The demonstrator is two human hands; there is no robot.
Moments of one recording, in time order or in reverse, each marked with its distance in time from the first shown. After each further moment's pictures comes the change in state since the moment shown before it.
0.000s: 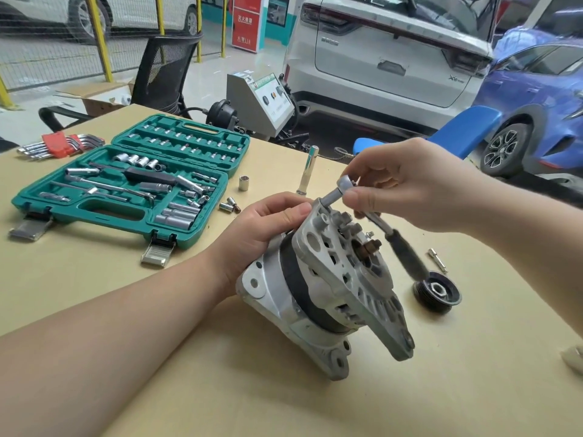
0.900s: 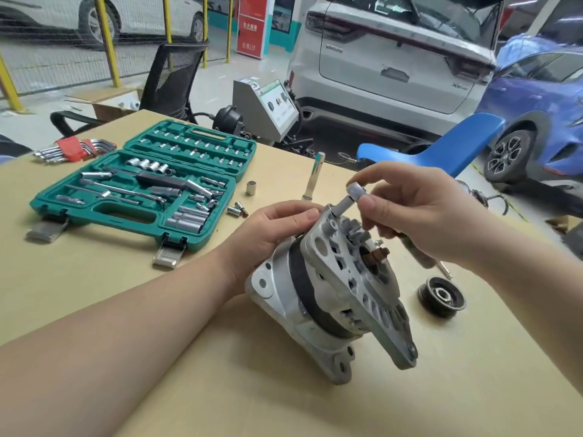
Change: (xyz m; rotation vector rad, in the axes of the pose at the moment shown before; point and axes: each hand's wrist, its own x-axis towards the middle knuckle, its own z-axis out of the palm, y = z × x) left_hand 0.001 0.003 -0.004 0.050 -0.015 -0.021; right_hand -0.019 0.019 0.022 0.373 0.092 -0.044
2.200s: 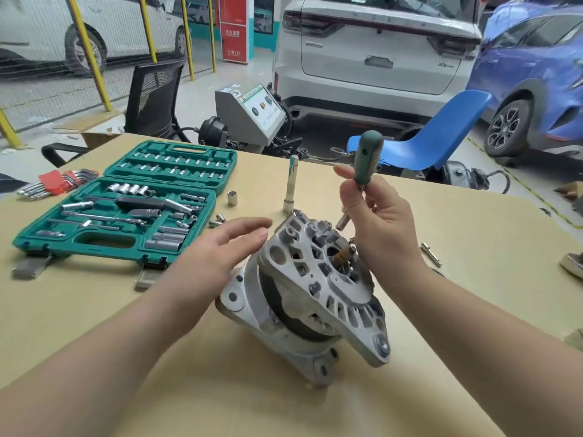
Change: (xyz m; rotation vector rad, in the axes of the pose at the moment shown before) left_hand -0.043 0.016 0.007 0.534 0.327 -0.107; right_hand 0.001 0.042 0.055 0.333 0.636 0.000
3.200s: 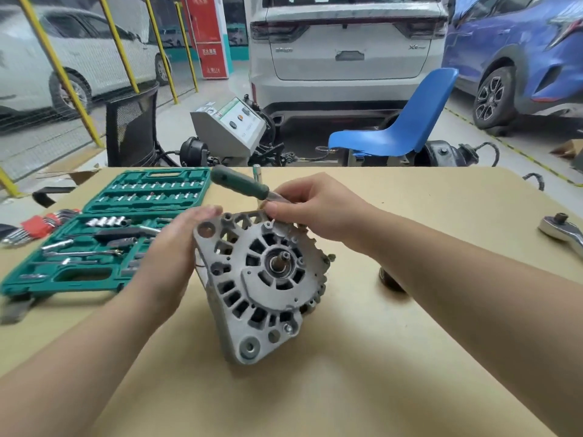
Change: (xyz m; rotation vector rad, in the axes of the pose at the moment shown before) left_hand 0.043 0.004 0.002 -0.039 0.186 0.107; right_hand 0.042 -0.010 -0.015 -0.107 -0.551 0.256
